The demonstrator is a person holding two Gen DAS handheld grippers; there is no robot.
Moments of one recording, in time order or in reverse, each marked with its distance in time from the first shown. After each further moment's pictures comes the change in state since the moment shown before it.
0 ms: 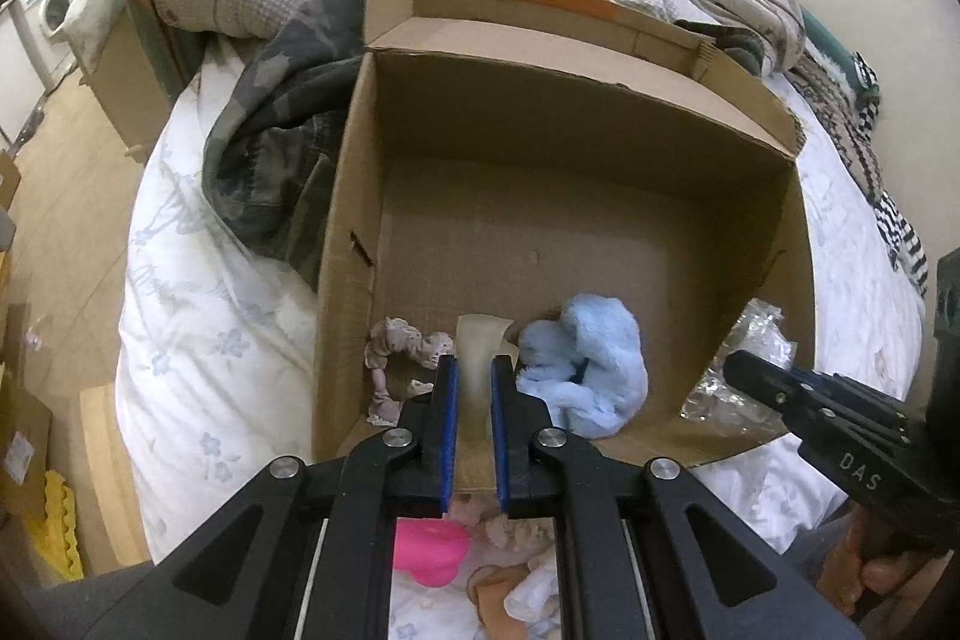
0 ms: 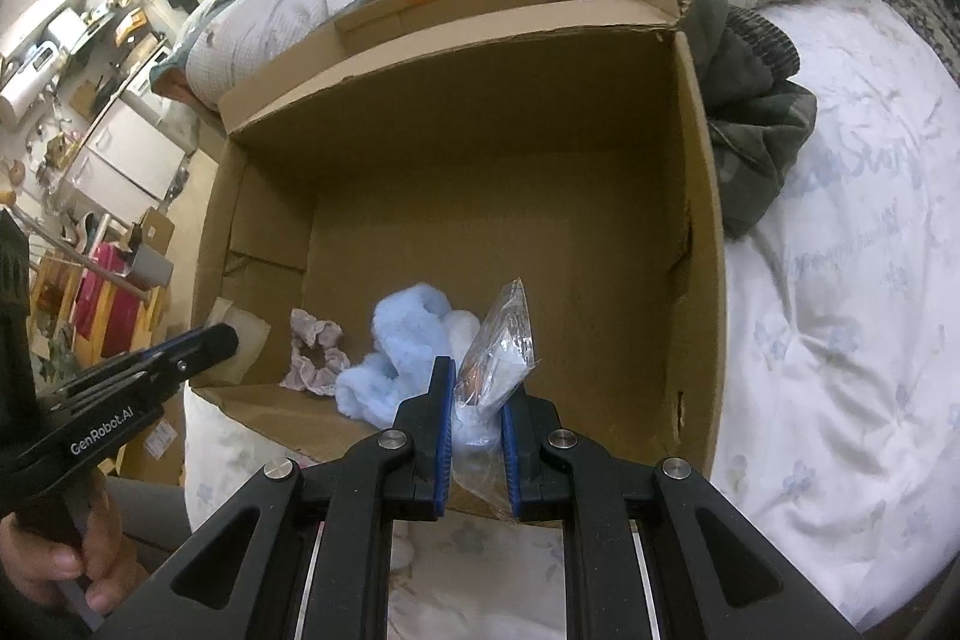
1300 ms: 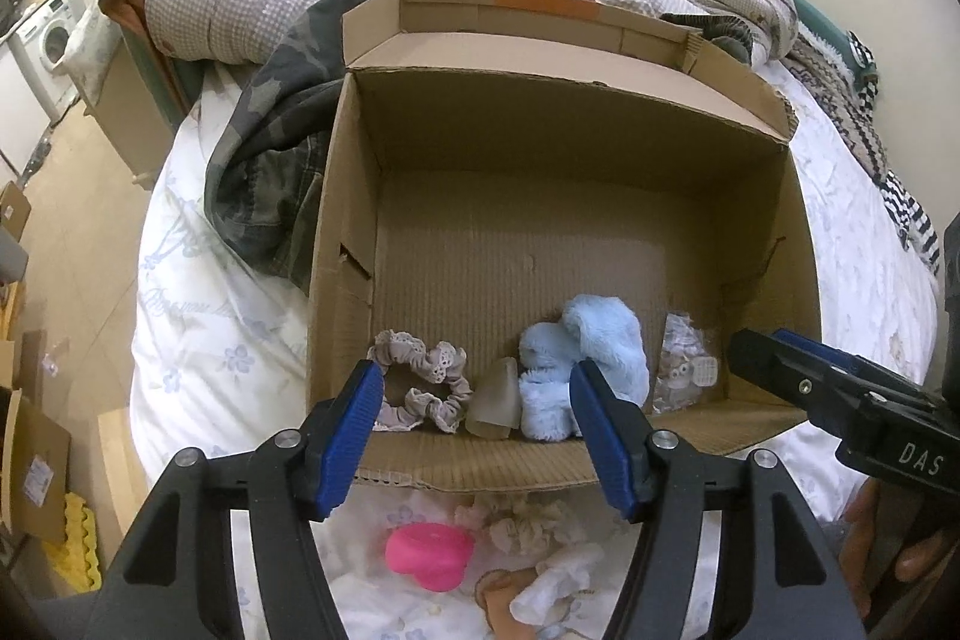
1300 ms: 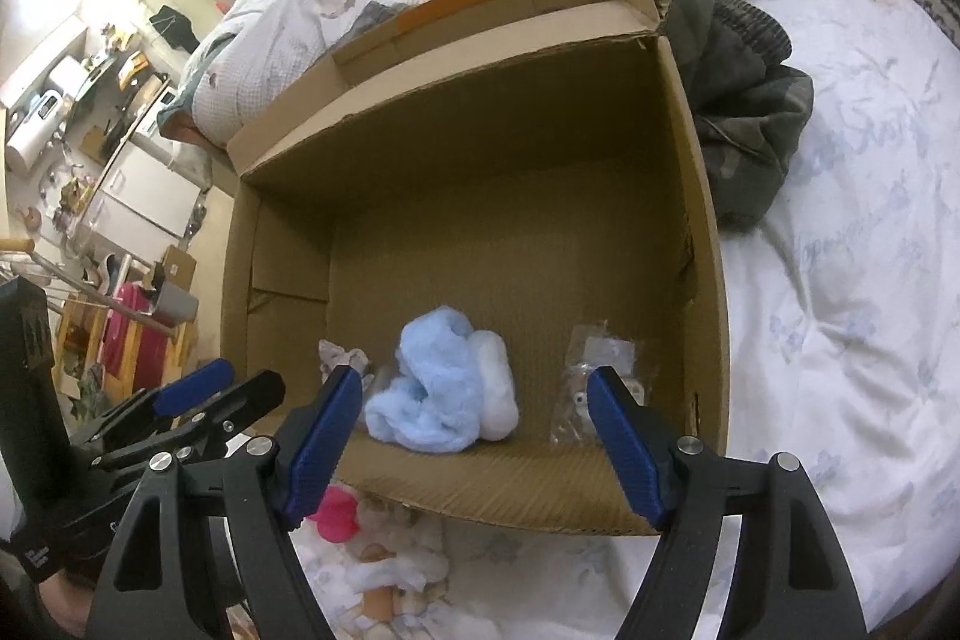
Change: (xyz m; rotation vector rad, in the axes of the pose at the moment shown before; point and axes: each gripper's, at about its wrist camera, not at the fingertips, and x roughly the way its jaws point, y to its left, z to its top) left arm -0.002 -0.012 -0.002 0.048 -0.029 0.047; right arm -0.009 -0.008 0.003 0.089 -0.035 0.066
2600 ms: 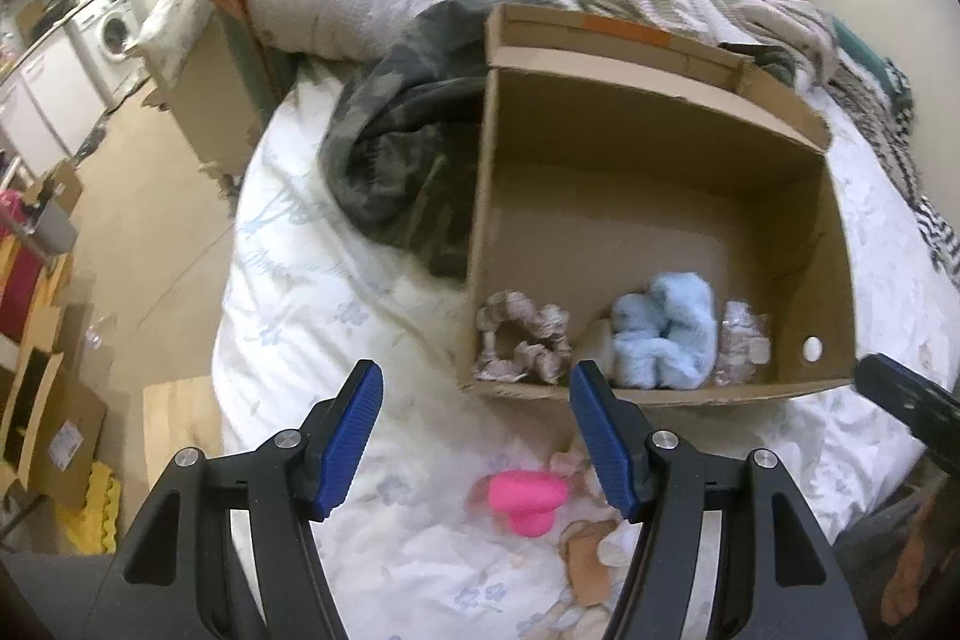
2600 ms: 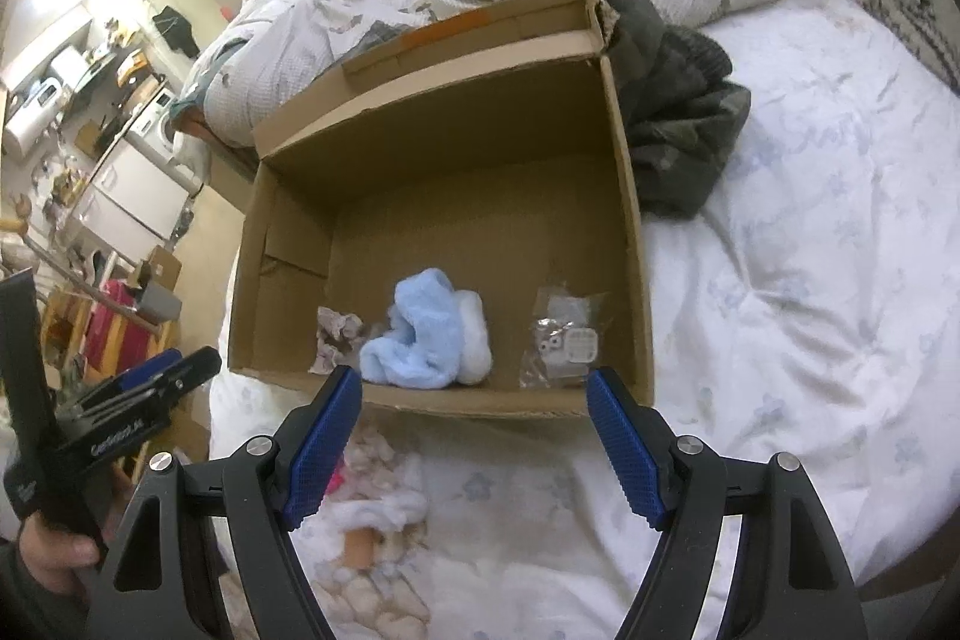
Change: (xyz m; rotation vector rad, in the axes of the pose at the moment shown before) left arm -0.040 0.044 -0.039 -0.066 -0.055 0.128; right arm -0.046 0.004 -0.040 -0.038 -0.073 -0.056
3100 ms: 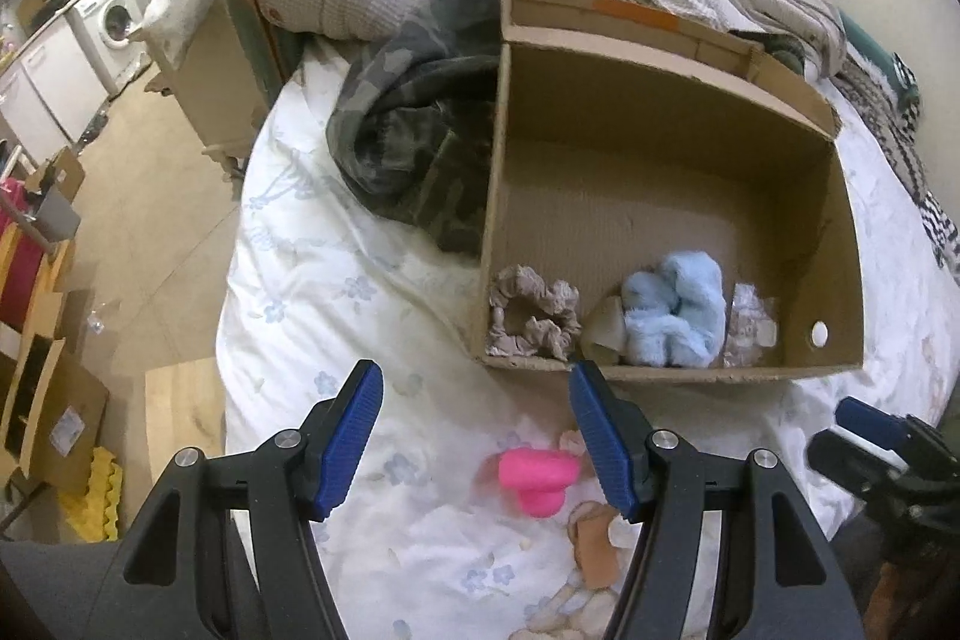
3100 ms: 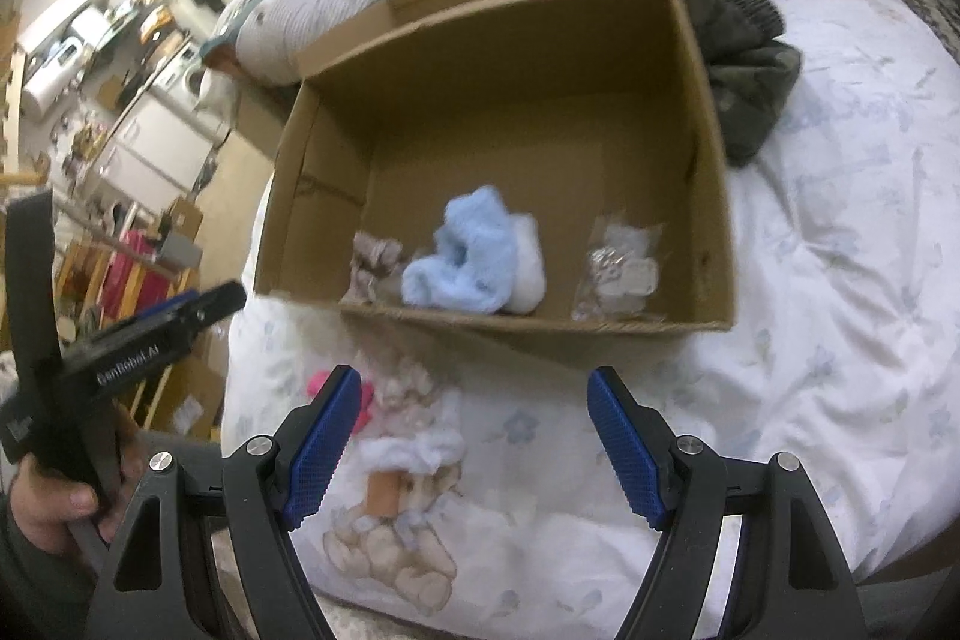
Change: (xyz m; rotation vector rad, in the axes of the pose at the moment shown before) left arm 0.003 0.002 -0.008 0.001 0.041 -0.003; right arm 0.019 0.023 -0.027 -0.061 0.119 0.055
